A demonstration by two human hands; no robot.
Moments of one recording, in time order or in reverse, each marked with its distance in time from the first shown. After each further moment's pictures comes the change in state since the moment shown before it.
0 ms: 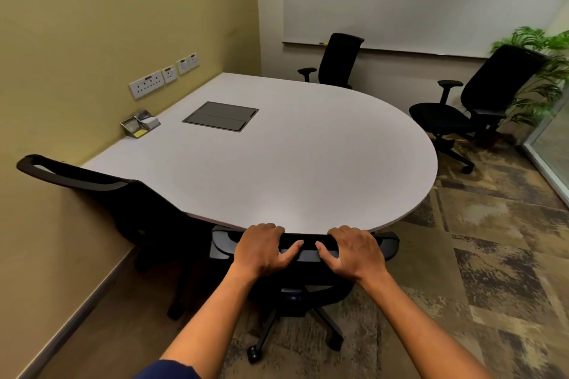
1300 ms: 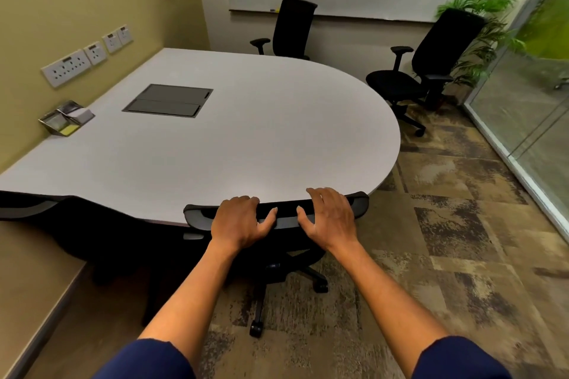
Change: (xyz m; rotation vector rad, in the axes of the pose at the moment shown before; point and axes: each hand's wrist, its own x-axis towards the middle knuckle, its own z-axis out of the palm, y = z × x) left_hand 0.081 -0.043 0.030 0.001 -0.022 0.019; right_hand 0.056 0.001 0.039 0.090 0.058 0.238
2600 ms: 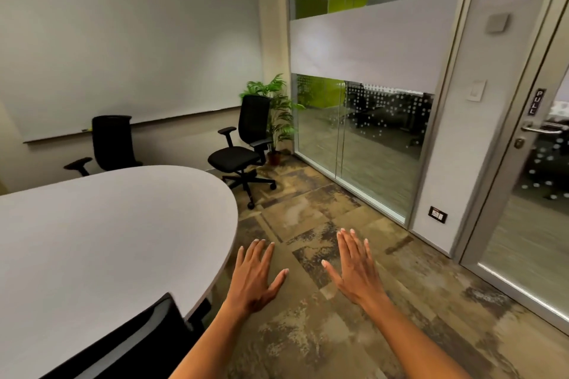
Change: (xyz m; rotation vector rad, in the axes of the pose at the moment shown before) left_hand 0.041 0.393 -0.002 -0.231 -0.053 0.694; right_hand -0.223 0.314 -0.197 -0.231 0.062 0.631
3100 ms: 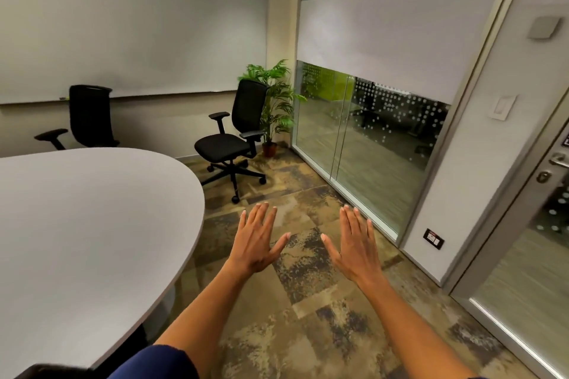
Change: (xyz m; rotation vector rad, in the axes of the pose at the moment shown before) left_hand 0.253 0.072 0.031 -0.021 0.102 -0.014; right_hand 0.195 0.159 -0.020 -0.049 0.065 0.006
